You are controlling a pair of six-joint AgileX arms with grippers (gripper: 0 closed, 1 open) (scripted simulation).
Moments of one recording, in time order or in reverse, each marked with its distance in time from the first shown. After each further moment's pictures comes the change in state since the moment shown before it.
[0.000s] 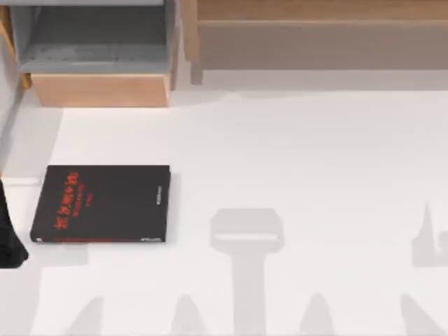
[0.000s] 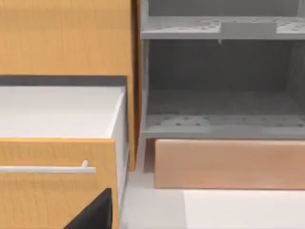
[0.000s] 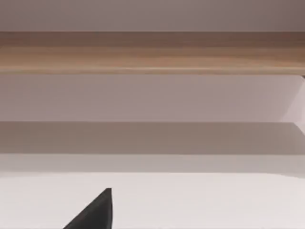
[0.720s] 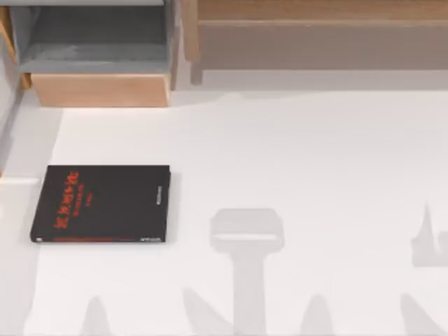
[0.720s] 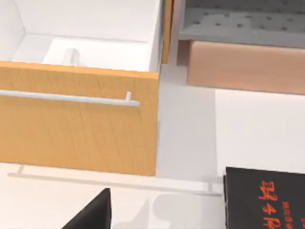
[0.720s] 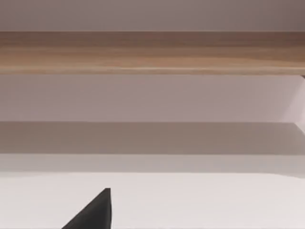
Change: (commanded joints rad) left arm 0.102 0.530 0.552 -0.477 0.022 -0.001; right arm 0.000 0.000 0.000 0.000 0.000 0.000
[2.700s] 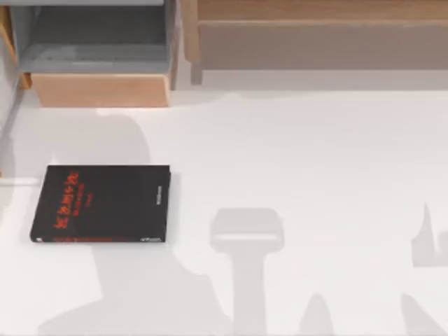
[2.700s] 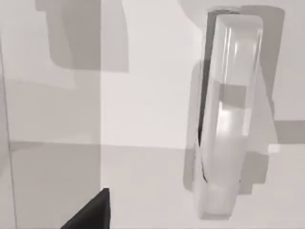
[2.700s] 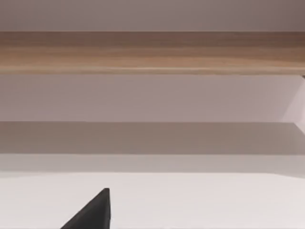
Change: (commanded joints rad) left arm 0.220 2.091 2.092 -1.023 0.012 0.312; right arm 0.000 0.000 0.000 0.000 0.000 0.000
